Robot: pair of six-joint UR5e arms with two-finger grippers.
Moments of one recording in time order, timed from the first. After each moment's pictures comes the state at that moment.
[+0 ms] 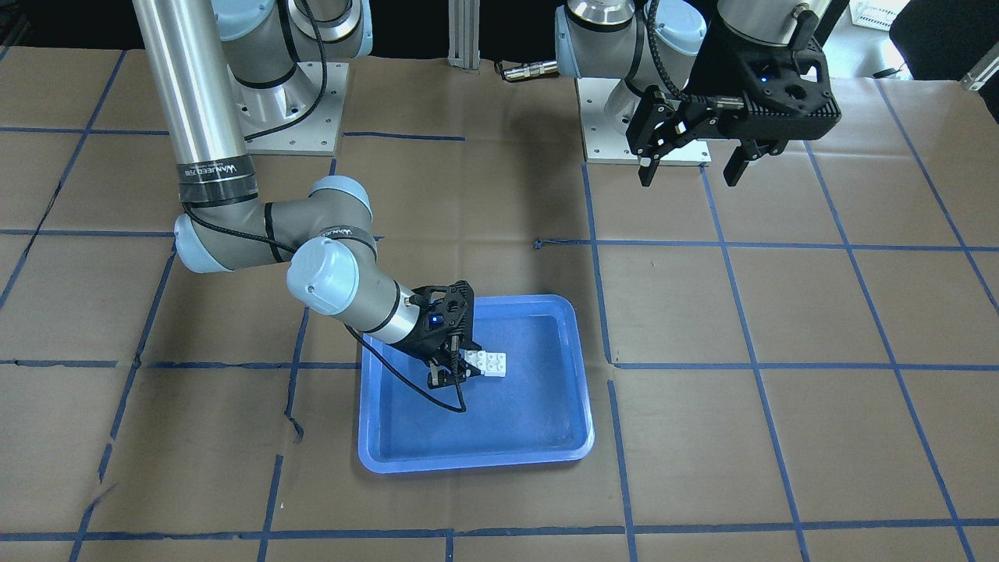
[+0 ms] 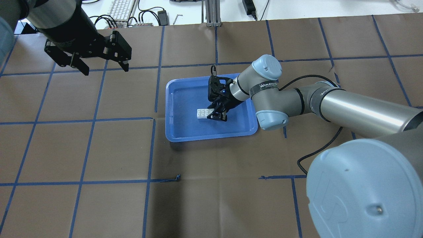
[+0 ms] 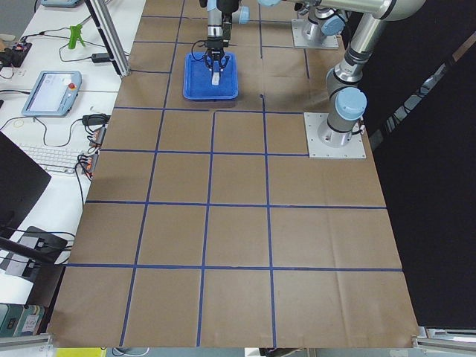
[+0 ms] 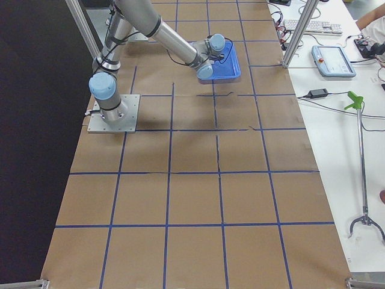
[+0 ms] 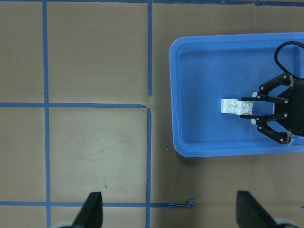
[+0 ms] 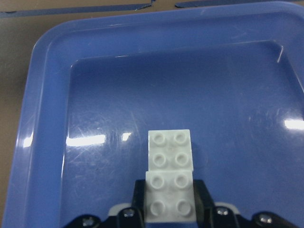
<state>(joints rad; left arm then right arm) -1.56 -1.53 -1.51 -1.60 1.56 -0.05 1.77 -1.00 1.84 -2.55 -0.99 -1.29</state>
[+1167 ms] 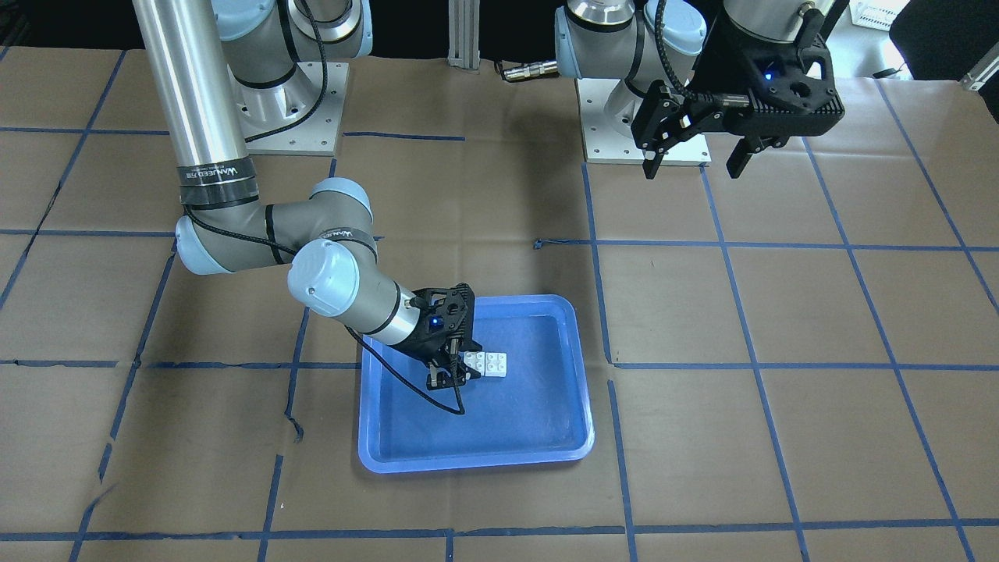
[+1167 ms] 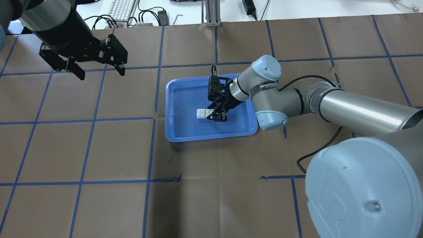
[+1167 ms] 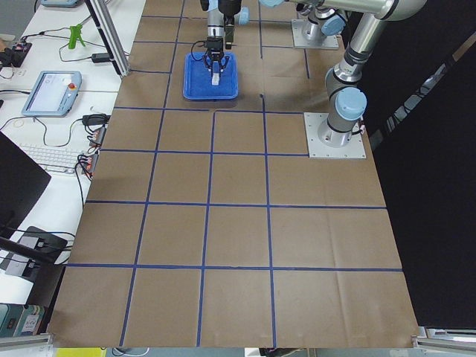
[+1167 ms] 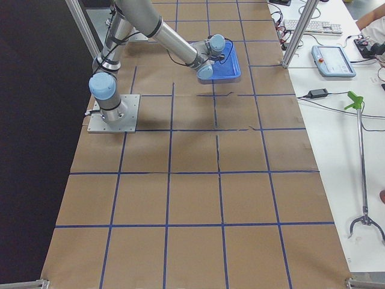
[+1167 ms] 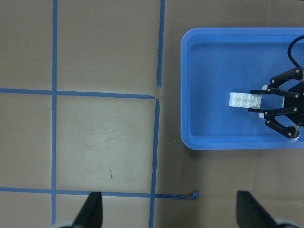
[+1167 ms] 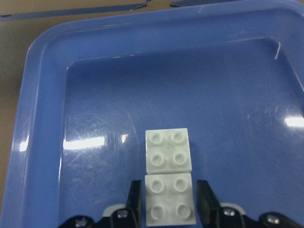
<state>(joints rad) -1.56 -1.52 -1.51 -1.63 1.56 -0.05 1.77 -1.00 1.84 -2.55 -0.99 -1.27</state>
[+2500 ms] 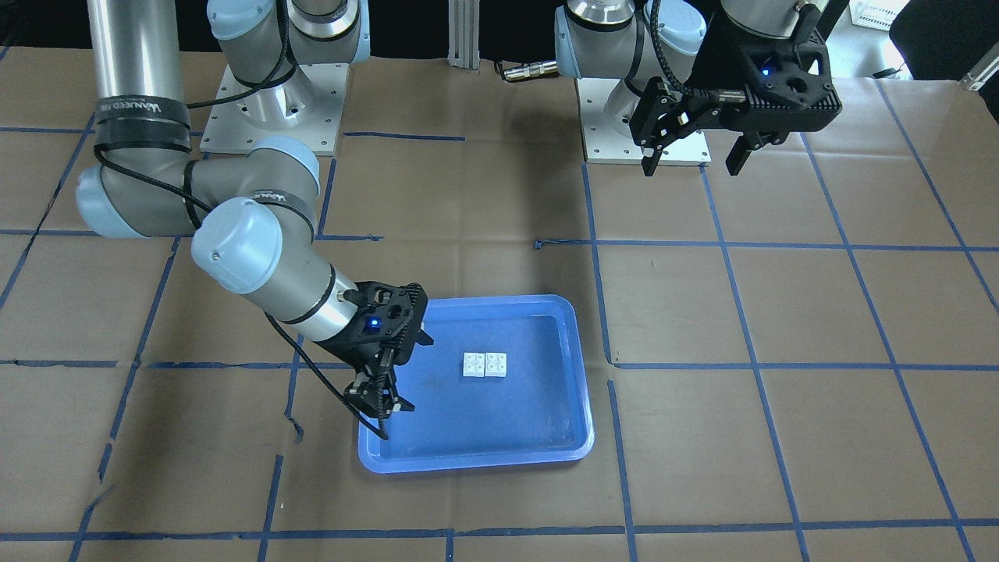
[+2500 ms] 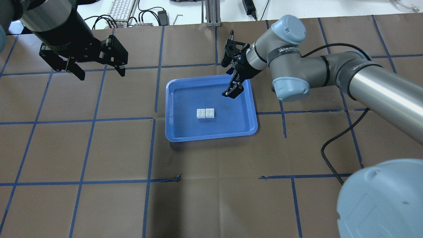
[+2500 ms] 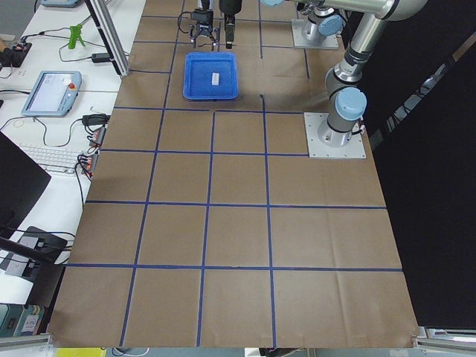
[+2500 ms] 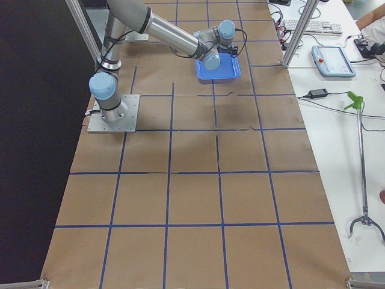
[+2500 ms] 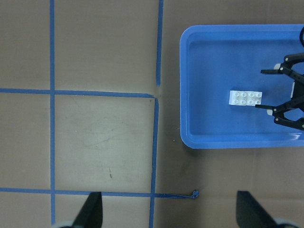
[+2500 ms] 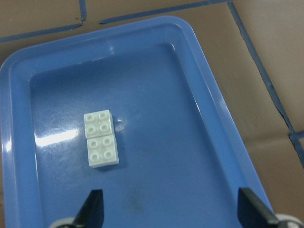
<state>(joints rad) -1.57 -1.52 -1.51 -1.63 1.57 -0.05 1.66 -1.17 1.70 -2.25 -1.11 -1.18</state>
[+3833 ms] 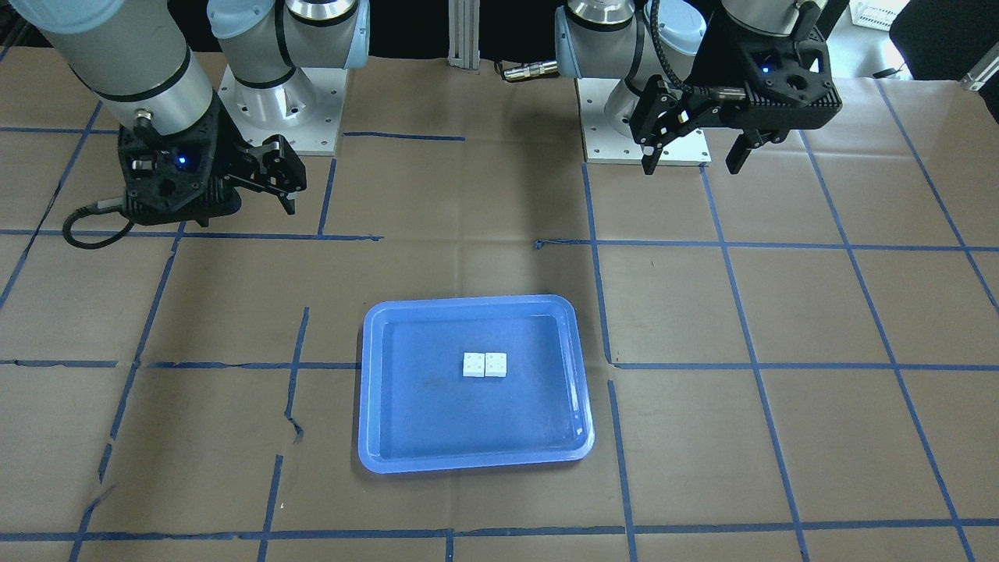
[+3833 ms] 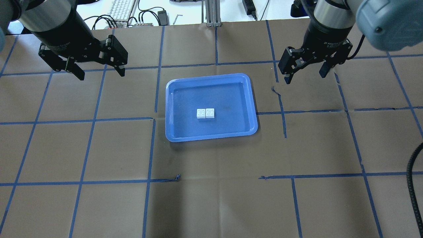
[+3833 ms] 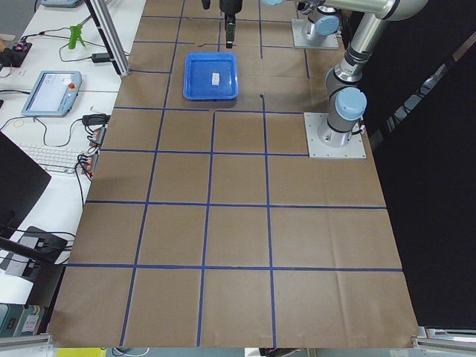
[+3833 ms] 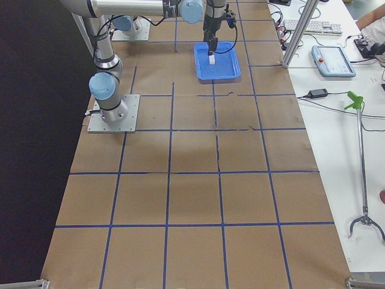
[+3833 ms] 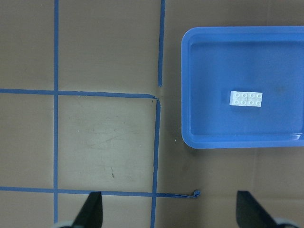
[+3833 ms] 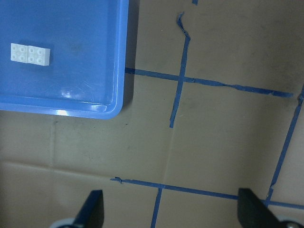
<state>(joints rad) -1.57 -1.52 -1.51 -1.63 1.57 -0.05 1.58 -1.50 1.49 -1.46 -1.54 -0.12</state>
